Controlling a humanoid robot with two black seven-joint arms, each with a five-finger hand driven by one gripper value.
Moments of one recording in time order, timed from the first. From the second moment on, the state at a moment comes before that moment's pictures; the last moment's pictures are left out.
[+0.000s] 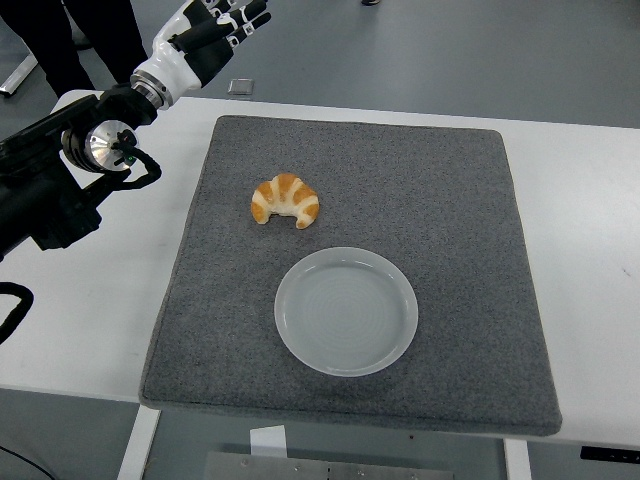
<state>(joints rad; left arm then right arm) -1.06 0.33 -0.52 -0.64 -0.10 -0.36 -0.30 0.07 0.00 -0.16 0.16 0.08 -0.19 -0.03</state>
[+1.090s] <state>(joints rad) -1.60 0.60 0.30 -1.17 0.20 -0.19 -0.29 0.07 0.00 -0.16 0.16 0.08 -0.19 -0.03</state>
